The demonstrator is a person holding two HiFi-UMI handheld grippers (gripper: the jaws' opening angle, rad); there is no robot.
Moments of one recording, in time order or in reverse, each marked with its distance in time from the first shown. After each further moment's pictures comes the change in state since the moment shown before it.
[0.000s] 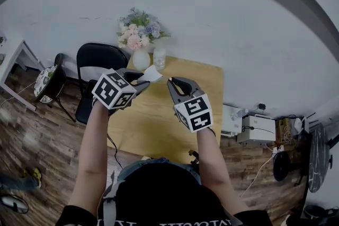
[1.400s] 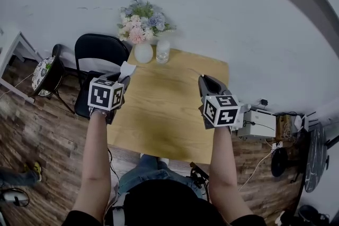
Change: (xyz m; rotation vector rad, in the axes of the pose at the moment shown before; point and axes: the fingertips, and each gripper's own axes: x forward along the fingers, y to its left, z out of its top) left arm -0.015 0.089 -0.095 -0.404 0.041 0.373; right arm -0.020 -0.095 -0.060 0.273 0.104 -0.227
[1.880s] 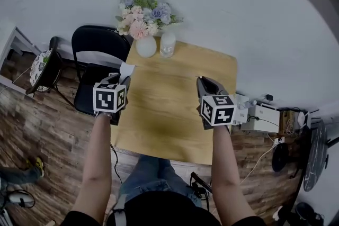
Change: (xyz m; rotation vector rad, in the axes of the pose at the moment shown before) left arm 0.055 0.036 -0.043 -0.114 0.039 0.065; right arm 0.061 0.004 -0.054 0.035 0.139 0.010
